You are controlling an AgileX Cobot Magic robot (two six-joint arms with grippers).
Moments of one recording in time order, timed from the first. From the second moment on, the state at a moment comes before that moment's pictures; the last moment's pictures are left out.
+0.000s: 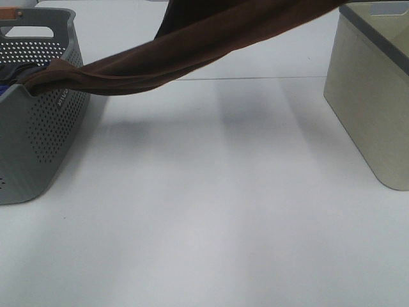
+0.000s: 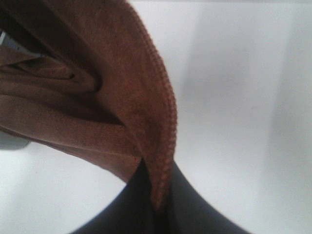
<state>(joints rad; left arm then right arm) -0.56 2.05 -2.23 -0.06 0.61 -0.01 0.18 1.63 -1.65 0.36 1.02 -0.11</state>
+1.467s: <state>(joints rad) -0.36 2.13 -2.23 0.08 0.11 -0.09 0.19 1.94 -2.20 0.13 0.59 -0.09</state>
